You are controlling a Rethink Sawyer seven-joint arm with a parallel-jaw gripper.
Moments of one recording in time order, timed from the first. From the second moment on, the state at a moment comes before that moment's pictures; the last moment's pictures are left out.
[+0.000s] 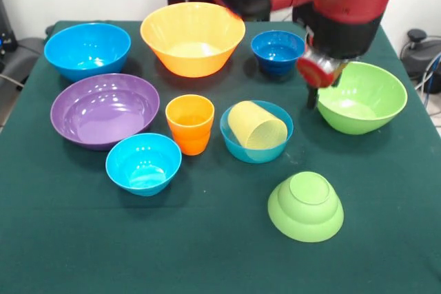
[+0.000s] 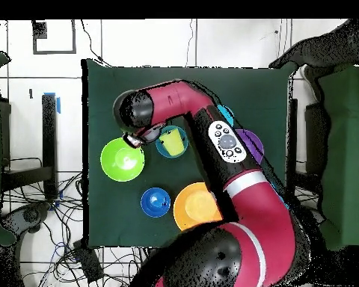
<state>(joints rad) -0.46 -0.44 0.74 1.36 -0.61 1.17 1.31</state>
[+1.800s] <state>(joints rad) -0.45 -0.43 0.68 1.37 -0.60 1.11 1.31</state>
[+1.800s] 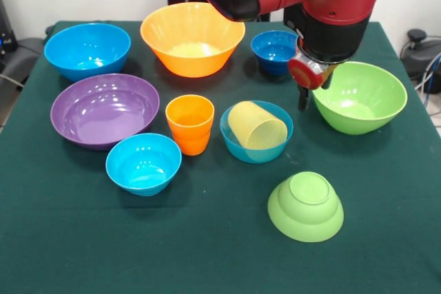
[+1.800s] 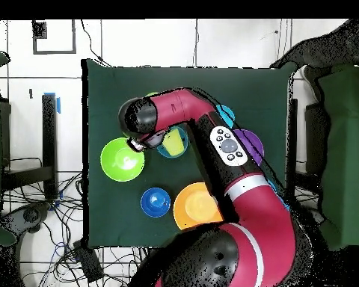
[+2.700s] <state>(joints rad) -0.35 -0.33 0.68 1.15 -0.59 1.19 1.31</state>
